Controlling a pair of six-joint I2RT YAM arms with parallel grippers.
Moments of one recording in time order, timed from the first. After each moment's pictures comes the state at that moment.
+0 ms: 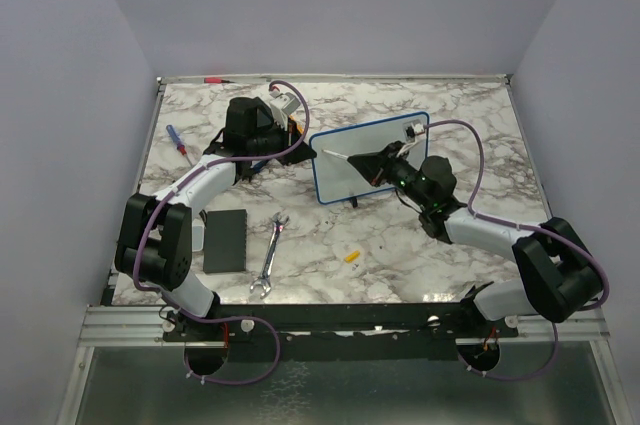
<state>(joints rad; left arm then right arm) -0.29 1.59 1.05 0.08 0.82 -0.11 0.53 1.40 0.56 0.88 -0.24 0.56</state>
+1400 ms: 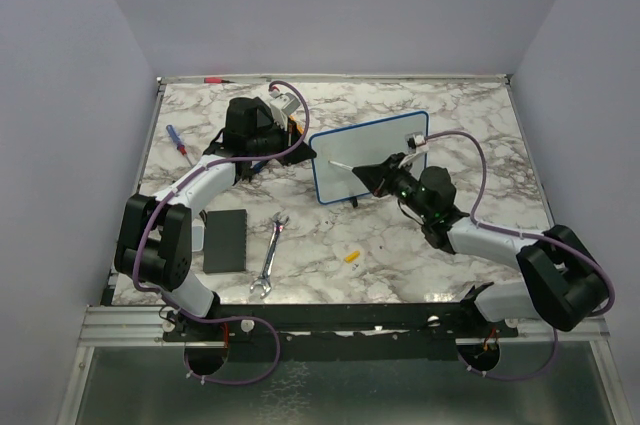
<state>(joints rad) -0.29 1.59 1.05 0.08 0.82 -0.11 0.56 1.34 0.48 0.84 -0.14 0.55</state>
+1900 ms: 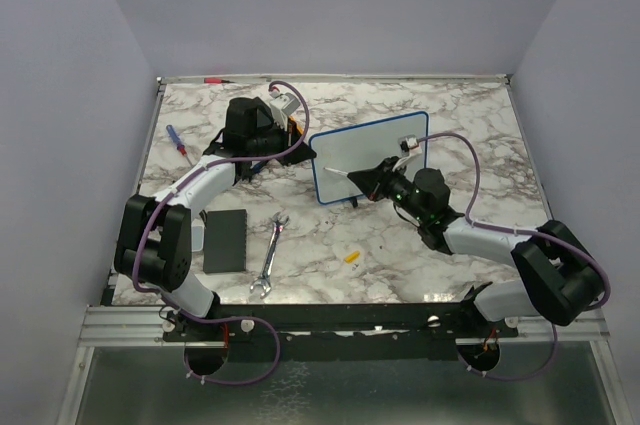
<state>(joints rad) -0.30 1.58 1.05 0.08 0.82 -0.11 0.60 1.38 0.48 0.84 -0.13 0.55</state>
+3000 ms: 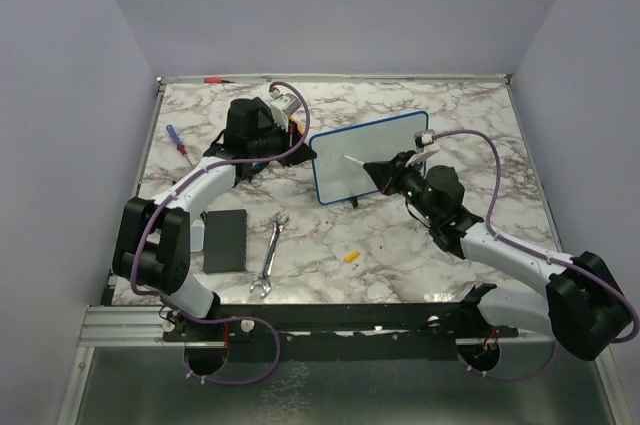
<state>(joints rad) -0.30 1.56 1.04 0.07 0.77 -0.12 0.60 1.16 0.51 0.60 0.01 0.46</state>
